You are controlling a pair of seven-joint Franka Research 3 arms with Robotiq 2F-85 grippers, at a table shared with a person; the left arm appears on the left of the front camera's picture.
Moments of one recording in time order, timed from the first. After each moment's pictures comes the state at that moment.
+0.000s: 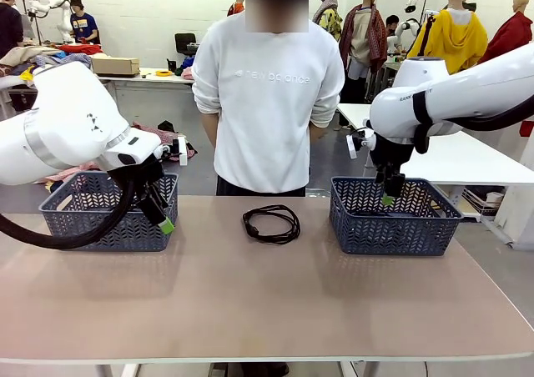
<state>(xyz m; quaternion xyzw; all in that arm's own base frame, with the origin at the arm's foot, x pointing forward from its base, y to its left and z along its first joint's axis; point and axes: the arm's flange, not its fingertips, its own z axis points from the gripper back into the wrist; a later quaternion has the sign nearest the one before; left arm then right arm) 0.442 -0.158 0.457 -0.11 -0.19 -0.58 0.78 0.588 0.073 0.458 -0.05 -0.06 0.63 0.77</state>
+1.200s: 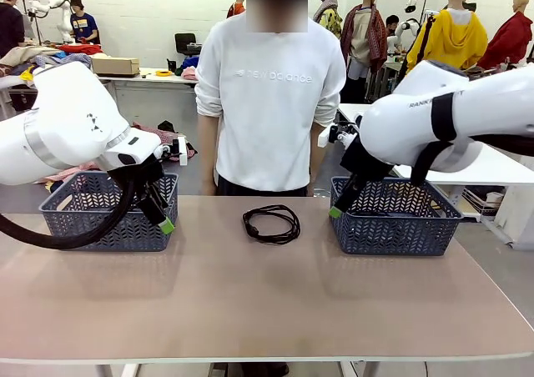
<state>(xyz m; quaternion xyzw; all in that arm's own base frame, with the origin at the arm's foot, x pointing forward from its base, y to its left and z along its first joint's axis) 0.442 -0.158 0.457 -0.11 -0.19 -0.58 0.78 0.448 0.168 0.470 0.06 -0.21 0.47 0.86</state>
